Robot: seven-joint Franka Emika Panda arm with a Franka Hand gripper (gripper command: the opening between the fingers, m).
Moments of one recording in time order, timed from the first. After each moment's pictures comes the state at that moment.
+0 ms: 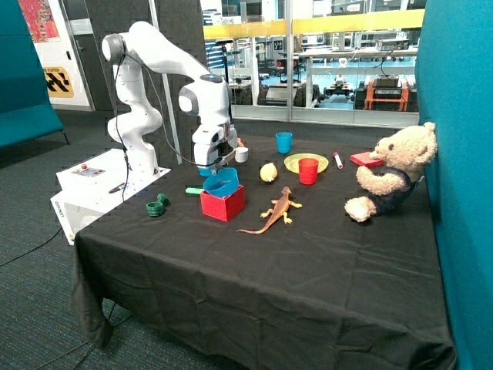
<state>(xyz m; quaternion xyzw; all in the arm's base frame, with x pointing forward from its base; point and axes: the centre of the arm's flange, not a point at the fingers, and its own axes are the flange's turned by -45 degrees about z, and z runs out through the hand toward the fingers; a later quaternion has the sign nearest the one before) 0.538 -0.181 0.389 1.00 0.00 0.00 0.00</state>
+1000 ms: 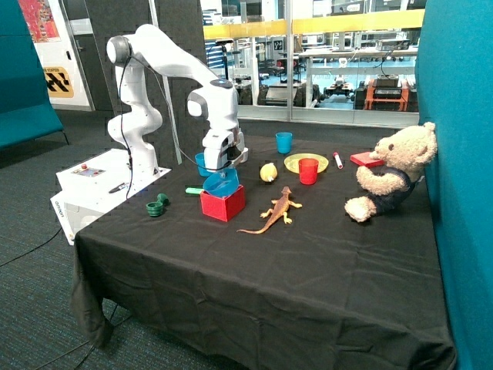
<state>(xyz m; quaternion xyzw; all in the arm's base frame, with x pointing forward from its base) 0.555 -0.164 0.373 1.00 0.01 0.00 0.00</state>
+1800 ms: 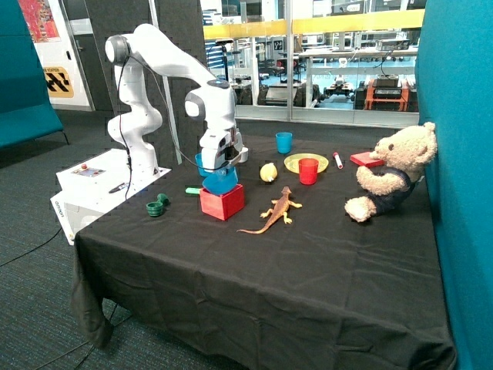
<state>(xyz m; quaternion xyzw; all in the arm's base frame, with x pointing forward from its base) 0.547 -0.166 0.373 1.00 0.01 0.00 0.00</state>
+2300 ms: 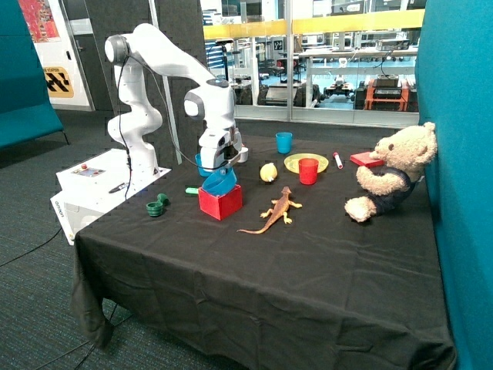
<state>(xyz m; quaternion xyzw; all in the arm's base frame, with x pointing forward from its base) 0.547 -0.168 0.376 1.00 0.01 0.00 0.00</state>
